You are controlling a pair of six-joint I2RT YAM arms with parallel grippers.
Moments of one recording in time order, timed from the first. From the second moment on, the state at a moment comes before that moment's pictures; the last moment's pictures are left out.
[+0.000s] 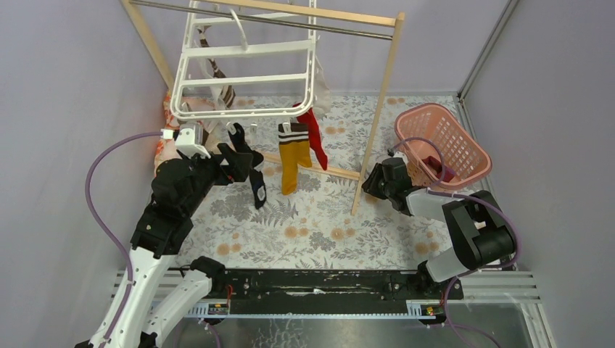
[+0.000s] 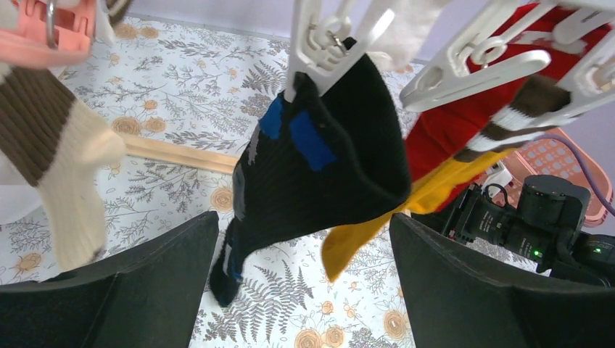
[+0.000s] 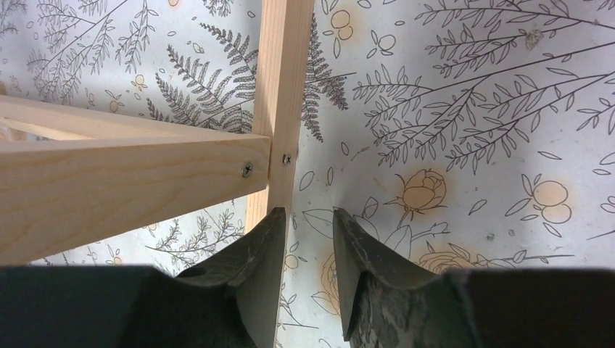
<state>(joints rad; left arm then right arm) -0.35 0.67 0.97 -0.49 -0.02 -0.39 0.36 1.51 0.54 0.22 0.01 0.66</state>
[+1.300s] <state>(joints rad) -0.35 0.86 1.22 -0.48 -0.01 -0.42 0.37 0.74 0.77 -0.11 -0.14 0.57</state>
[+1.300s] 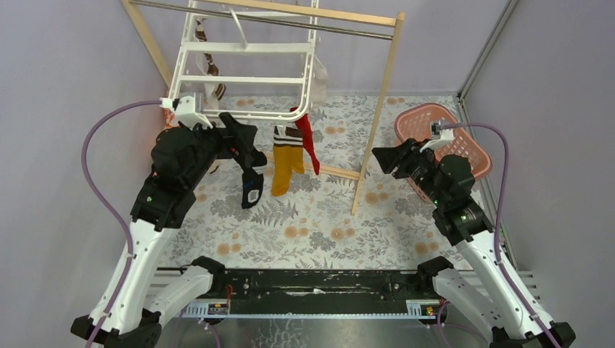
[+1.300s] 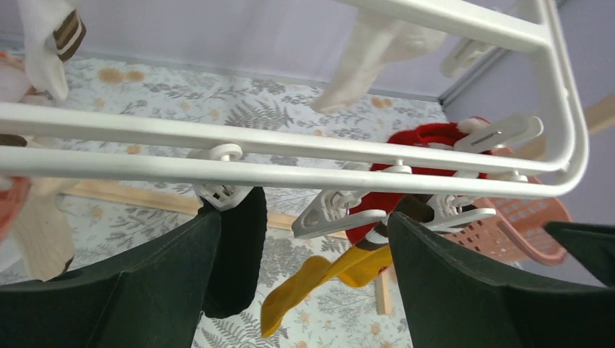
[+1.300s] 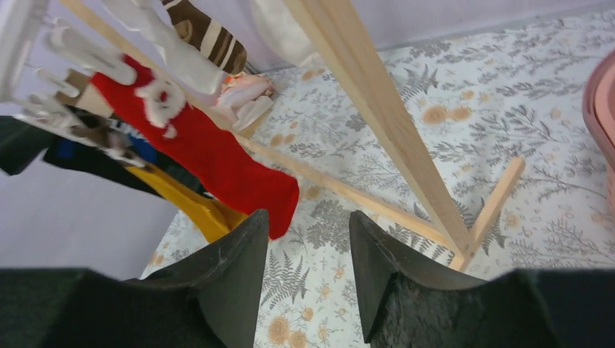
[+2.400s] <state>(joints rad) -0.35 0.77 1.40 -0.72 -0.65 -0.49 0.37 0.80 0.93 -0.09 -0.36 0.58</state>
